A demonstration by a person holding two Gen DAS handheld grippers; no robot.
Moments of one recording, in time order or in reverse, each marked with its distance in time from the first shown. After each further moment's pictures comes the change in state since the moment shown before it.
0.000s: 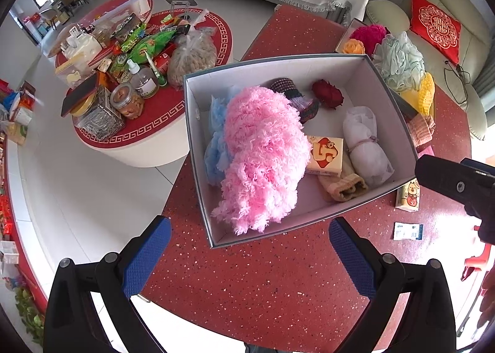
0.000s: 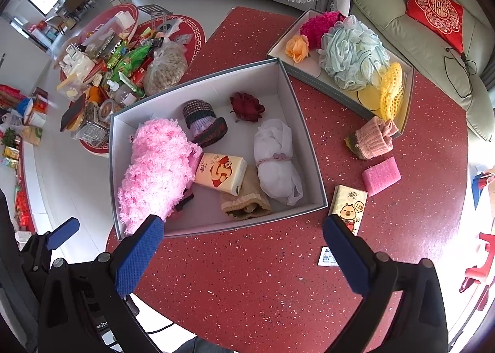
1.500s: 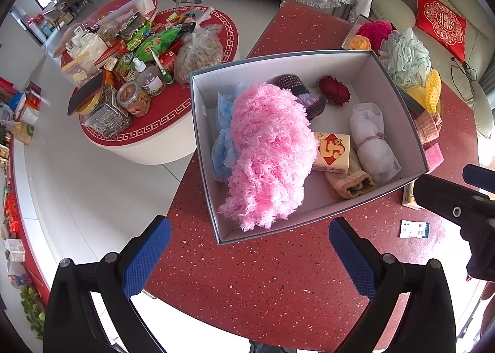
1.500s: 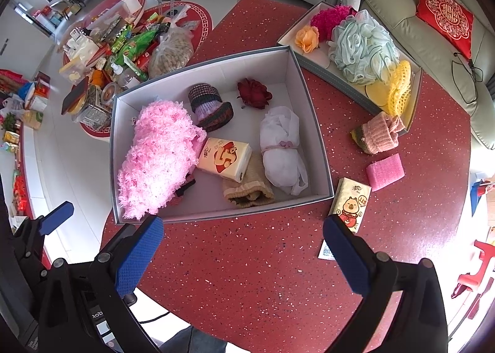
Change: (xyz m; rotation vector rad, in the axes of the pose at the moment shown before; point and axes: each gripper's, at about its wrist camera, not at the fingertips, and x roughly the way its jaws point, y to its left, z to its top) left arm 0.000 0.000 0.000 0.003 0.014 0.037; right arm 0.006 0.007 -0.004 -0.046 0.048 -0.008
